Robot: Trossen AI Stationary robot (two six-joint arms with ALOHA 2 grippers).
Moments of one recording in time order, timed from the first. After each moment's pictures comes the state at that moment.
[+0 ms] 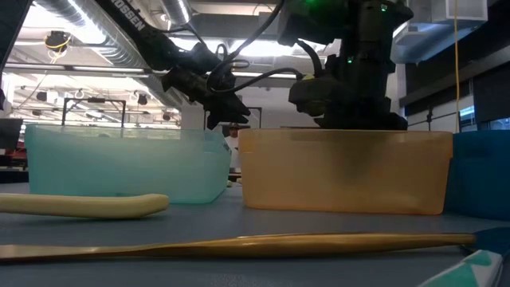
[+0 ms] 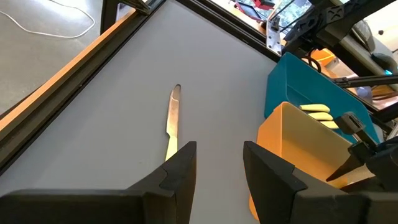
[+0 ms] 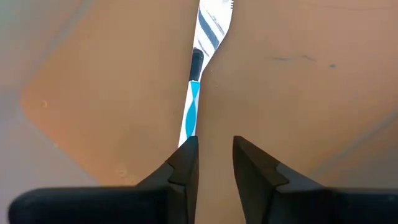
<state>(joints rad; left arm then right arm) 0.74 1.74 1.13 -0.02 0.64 -0.09 0.21 1.90 1.28 -0.79 0.05 1.04</state>
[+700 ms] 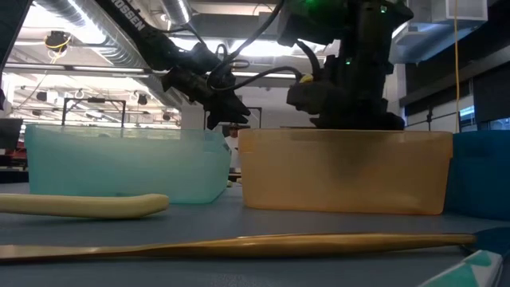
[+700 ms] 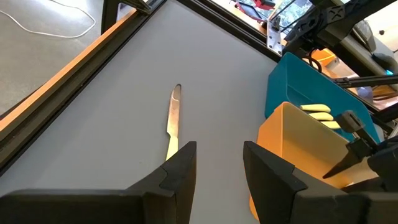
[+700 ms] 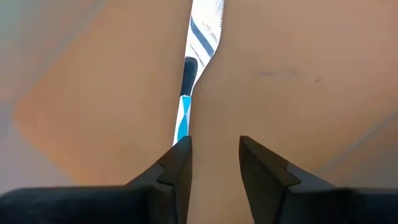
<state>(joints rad) 0.74 1.74 1.13 -0.02 0.64 -0.09 0.21 1.90 1.28 -0.79 0.10 1.04</state>
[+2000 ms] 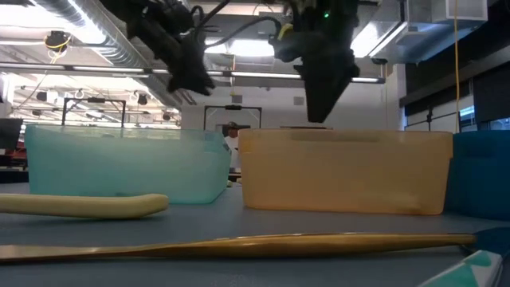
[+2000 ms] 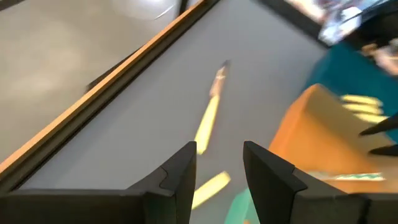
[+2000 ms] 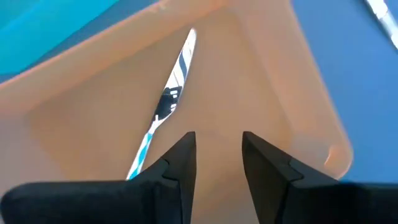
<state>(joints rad) 0.74 1.36 1.13 -0.51 0.32 -0.10 0.11 1.90 1.61 -1.13 0.24 0.64</state>
